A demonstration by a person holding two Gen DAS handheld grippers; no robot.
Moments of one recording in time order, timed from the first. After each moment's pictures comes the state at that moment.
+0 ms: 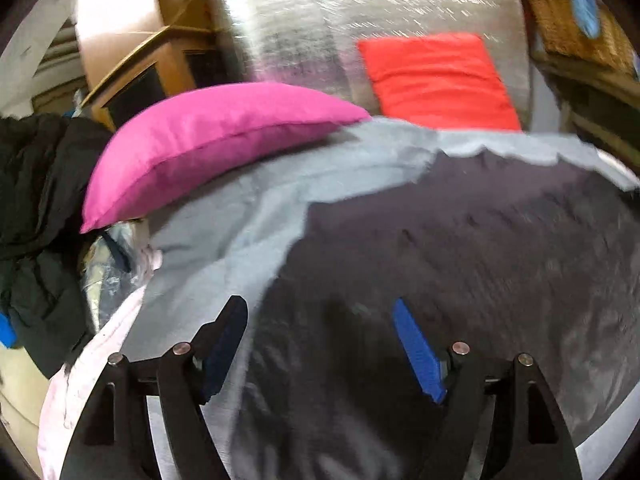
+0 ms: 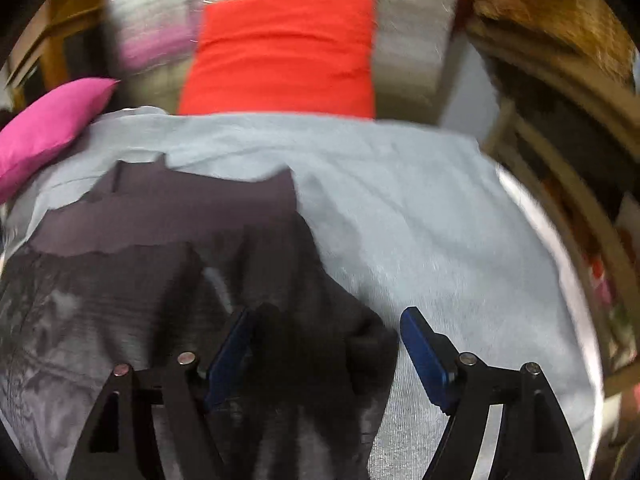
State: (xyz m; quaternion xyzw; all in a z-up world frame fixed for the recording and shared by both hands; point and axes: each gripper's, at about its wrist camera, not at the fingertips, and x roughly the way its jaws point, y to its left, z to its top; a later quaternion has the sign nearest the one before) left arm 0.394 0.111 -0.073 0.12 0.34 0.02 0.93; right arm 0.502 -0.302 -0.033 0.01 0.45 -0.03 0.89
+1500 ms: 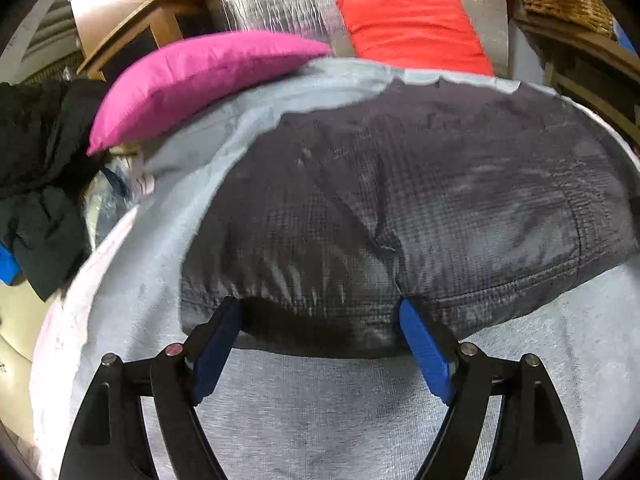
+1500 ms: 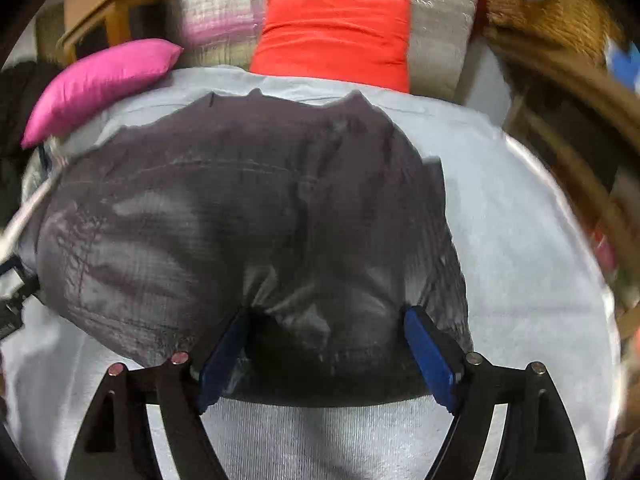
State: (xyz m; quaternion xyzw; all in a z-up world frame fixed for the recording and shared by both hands) left arm 0.307 0.094 -0.101 0.10 0.40 0.02 0.91; right arm 0.360 -0.238 -0.045 -0.01 0.43 0.02 0.90
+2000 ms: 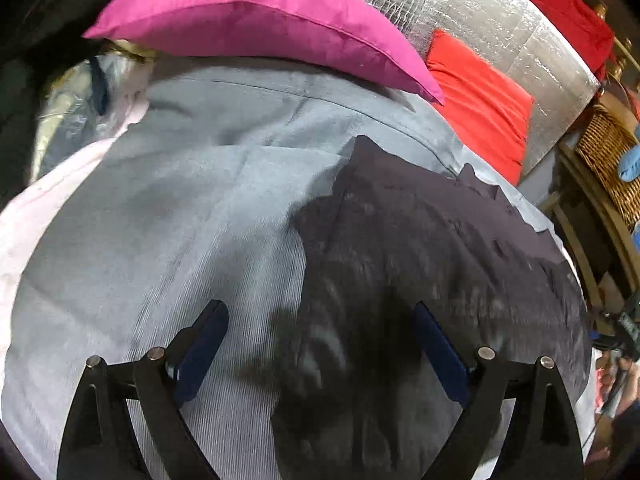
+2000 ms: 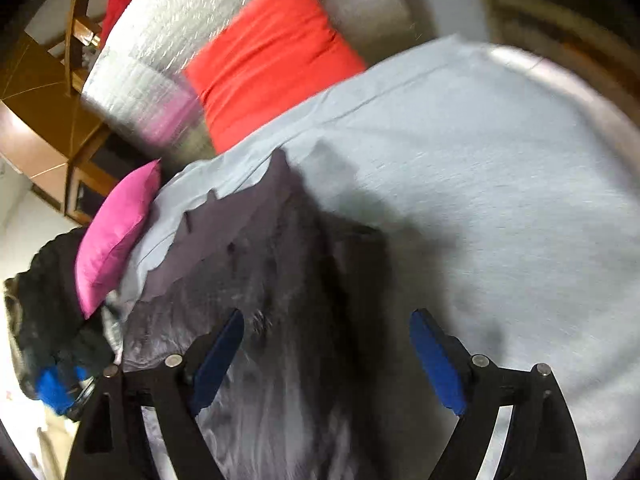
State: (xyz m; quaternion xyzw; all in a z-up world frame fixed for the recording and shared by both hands) left arm 0.419 0.231 -0.102 -0.17 0.44 -0.05 0.88; right arm 0.477 -0.373 -0.049 0.27 0.46 0.11 0.84
